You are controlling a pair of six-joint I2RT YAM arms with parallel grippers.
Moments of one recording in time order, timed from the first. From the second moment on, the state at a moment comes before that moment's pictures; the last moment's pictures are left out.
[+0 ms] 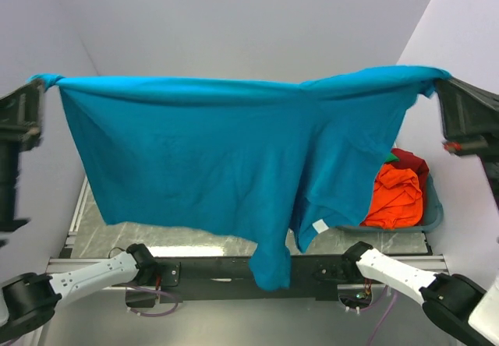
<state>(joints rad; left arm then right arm) -0.86 0.79 1.91 -0.55 -0.80 -0.55 0.59 0.93 2.14 -0.65 0.10 0.12</state>
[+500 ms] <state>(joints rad) -0.26 1.32 1.42 -0.30 -0.91 -0.50 0.42 1.50 1.74 -0.40 0.25 0.03</state>
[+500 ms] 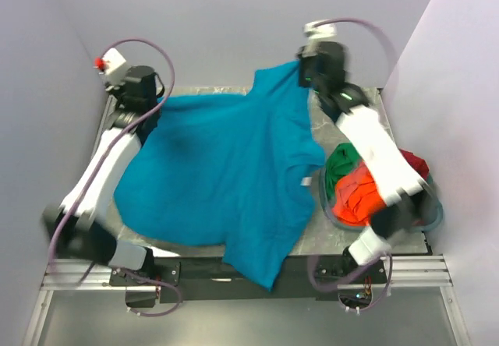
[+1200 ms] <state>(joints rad) -0.08 1.69 1.44 -0.49 -0.51 -0.66 0.40 1.78 1.68 -0.47 0.14 0.14</state>
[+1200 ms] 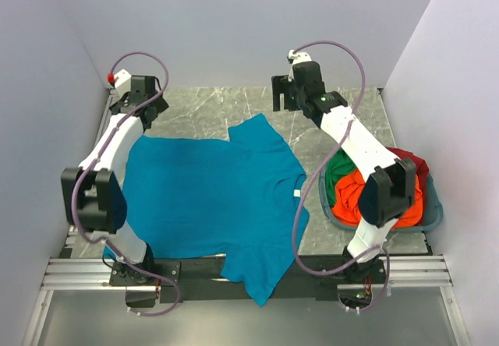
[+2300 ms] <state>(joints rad) -0.05 1.15 0.74 -0.39 -0.34 -0.84 0.61 1.59 1.13 -0.39 0.14 0.42</state>
